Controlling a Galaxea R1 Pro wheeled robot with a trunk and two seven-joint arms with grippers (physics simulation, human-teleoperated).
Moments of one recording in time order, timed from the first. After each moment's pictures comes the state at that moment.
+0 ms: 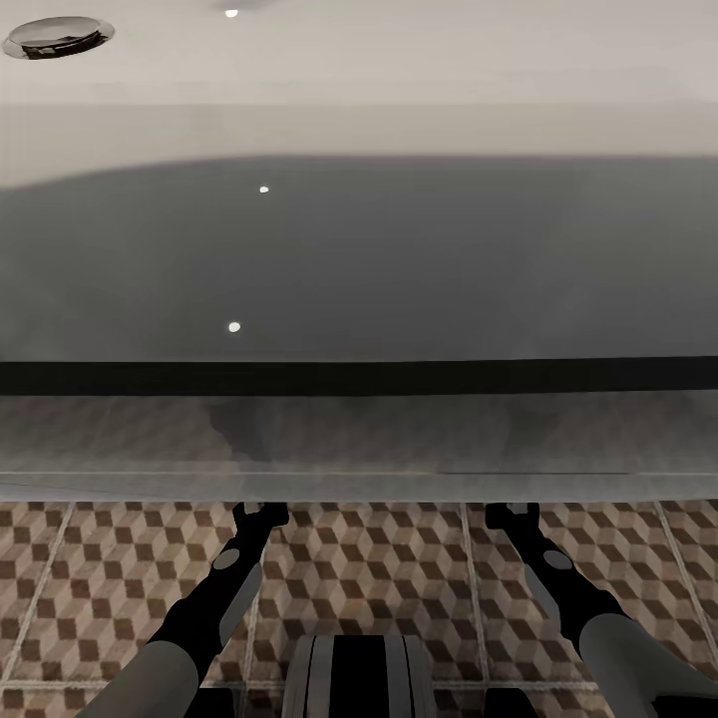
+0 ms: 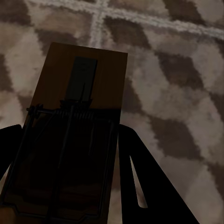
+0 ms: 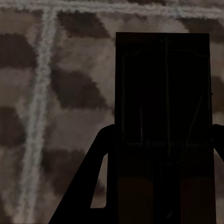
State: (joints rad) left arm -0.59 -0.05 -0.14 -0.68 0.24 -0.15 0.12; right arm -0.71 -0.14 0.00 -0.39 -0.05 -0.33 0.11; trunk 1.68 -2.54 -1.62
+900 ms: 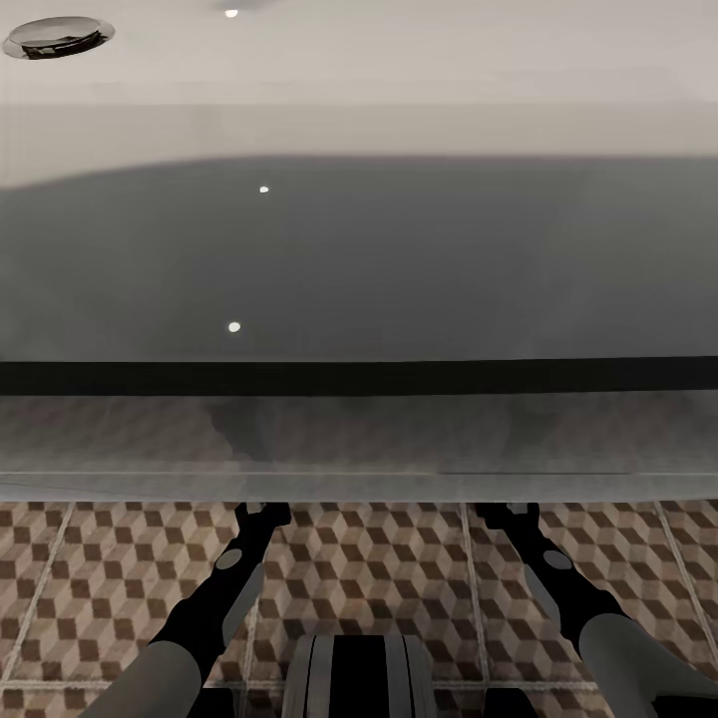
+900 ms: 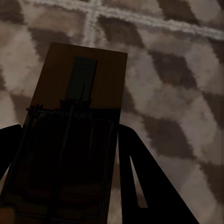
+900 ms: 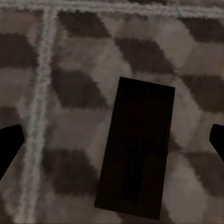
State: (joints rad) left arm -0.59 -0.06 -0.14 -0.68 0.24 -0.15 0.12; right arm -0.71 -0.14 0.00 -0.39 -0.05 -0.33 0.11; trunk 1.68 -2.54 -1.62
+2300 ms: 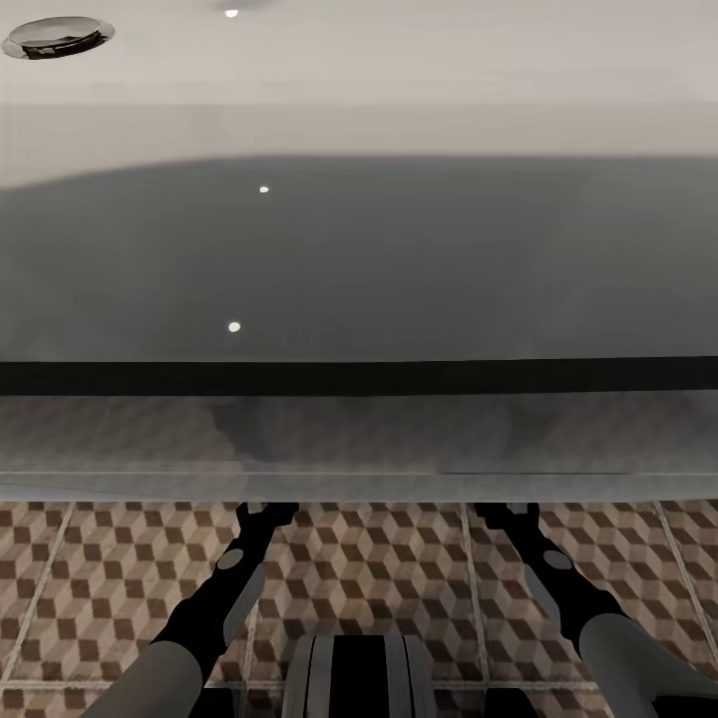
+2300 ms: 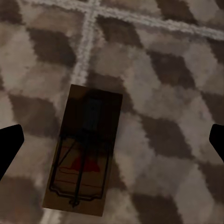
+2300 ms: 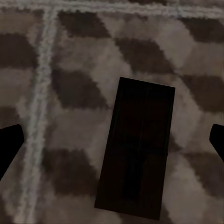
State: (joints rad) left arm -0.59 -0.06 -0.14 -0.68 0.23 -0.15 0.12; right arm -0.71 -0.14 0.00 -0.39 -0.05 -0.33 0.11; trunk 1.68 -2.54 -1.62
